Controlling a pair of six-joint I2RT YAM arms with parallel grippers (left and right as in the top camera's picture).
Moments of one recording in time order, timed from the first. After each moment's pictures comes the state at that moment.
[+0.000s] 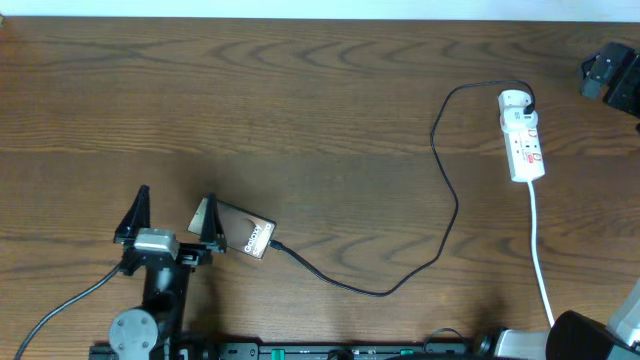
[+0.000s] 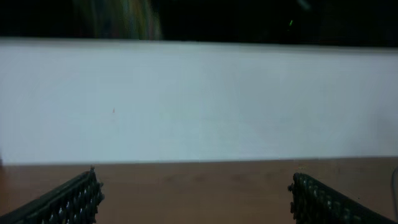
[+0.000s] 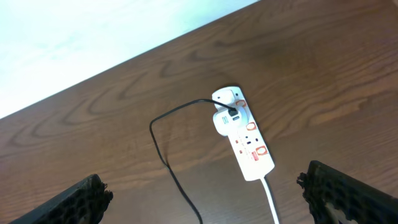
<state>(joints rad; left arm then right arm) 0.06 0.01 0.16 0.06 0.18 -0.07 -0.40 1.56 1.96 -1.21 -0.27 0.09</state>
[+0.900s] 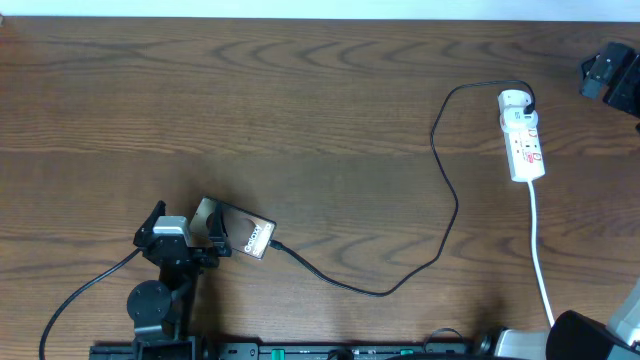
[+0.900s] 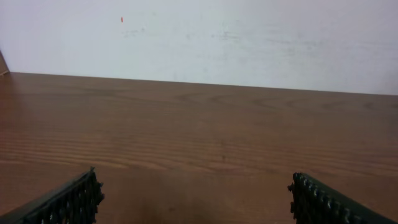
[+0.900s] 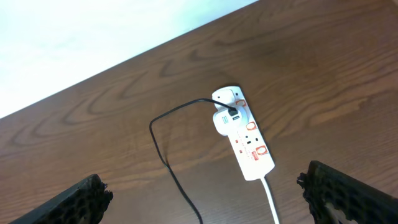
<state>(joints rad) 0.09 0.01 0.02 -0.10 0.16 -0.07 -0.40 1.56 1.96 -1.21 -0.27 0.09</state>
